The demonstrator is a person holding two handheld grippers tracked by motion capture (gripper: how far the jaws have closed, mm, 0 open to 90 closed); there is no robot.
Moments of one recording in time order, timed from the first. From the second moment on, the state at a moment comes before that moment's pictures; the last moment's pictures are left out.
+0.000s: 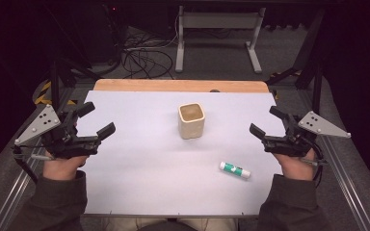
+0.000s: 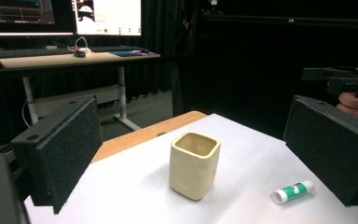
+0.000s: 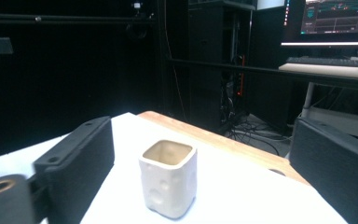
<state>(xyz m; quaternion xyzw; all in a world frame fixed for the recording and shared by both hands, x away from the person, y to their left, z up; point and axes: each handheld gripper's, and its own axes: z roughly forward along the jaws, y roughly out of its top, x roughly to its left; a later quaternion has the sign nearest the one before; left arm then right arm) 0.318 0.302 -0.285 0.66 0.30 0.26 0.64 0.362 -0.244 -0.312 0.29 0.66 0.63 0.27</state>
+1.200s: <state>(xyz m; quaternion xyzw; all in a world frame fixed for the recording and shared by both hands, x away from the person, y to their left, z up) 0.317 0.295 -0.287 0.67 0.29 0.25 0.63 0.357 -0.273 -0.377 0.34 0.74 0.55 0.22</state>
